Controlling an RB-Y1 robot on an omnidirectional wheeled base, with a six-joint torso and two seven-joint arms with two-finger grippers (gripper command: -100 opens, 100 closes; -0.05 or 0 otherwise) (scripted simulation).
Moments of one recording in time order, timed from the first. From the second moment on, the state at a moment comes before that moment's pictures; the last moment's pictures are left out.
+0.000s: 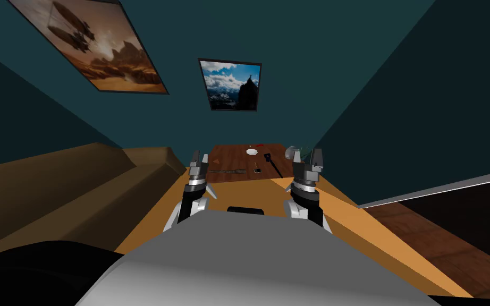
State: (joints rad) left arm 0.52 0.00 0.04 -2.20 -0.11 -0.56 0.08; right arm 0.48 0.00 0.07 -2.28 0.05 -0.63 0.08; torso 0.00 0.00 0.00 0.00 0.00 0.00
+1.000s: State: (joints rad) left arm 0.52 0.00 0.04 -2.20 -0.11 -0.56 0.08; right arm 0.55 -0.27 0.03 -2.06 0.16 -0.62 0.09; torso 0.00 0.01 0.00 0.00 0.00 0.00
